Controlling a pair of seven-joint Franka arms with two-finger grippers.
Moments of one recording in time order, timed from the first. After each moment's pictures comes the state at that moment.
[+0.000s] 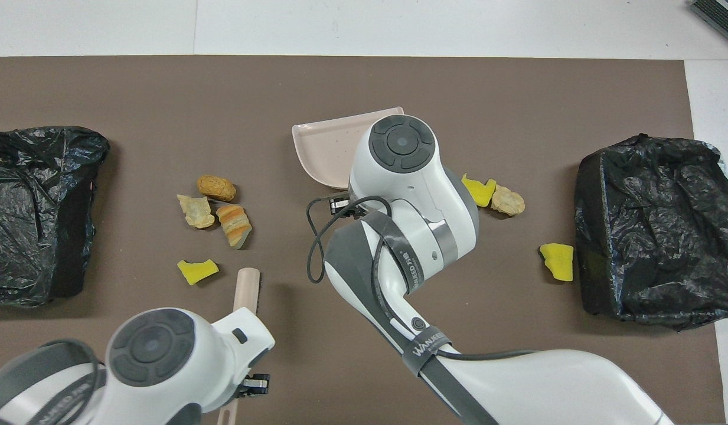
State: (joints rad) left arm -0.51 -0.41 -0.05 -2.36 -0.14 1.64 -0.45; right arm 0.54 0.45 0.01 -1.49 0.11 1.96 0.30
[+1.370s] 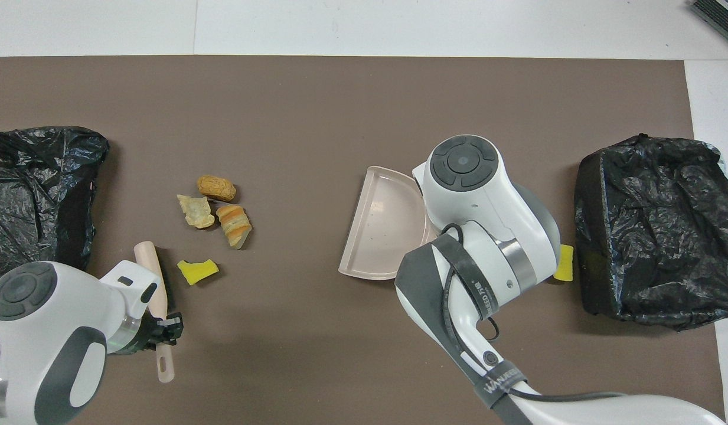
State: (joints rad) left arm -0.13 -0.32 -0.08 -2.55 -0.08 1.95 -0.42; right arm 0.45 0.24 0.00 -1.78 -0.11 1.77 -0.73
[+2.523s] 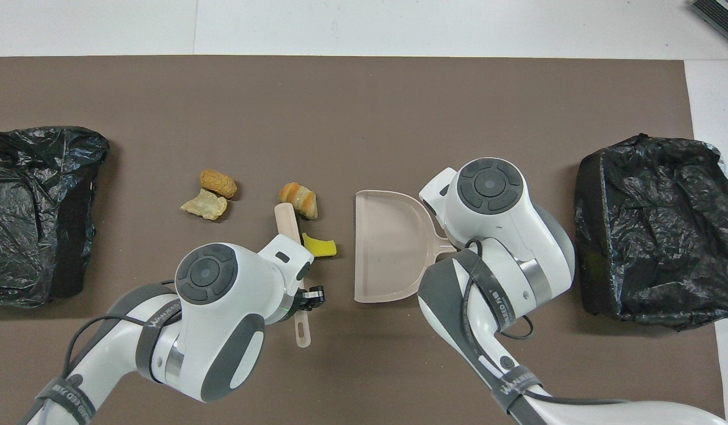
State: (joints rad) left arm -0.55 -0.04 -0.09 -2.29 -0.30 2.20 -0.55; right arm 0.41 0.18 0.00 -1.94 -0.12 1.94 -1.03
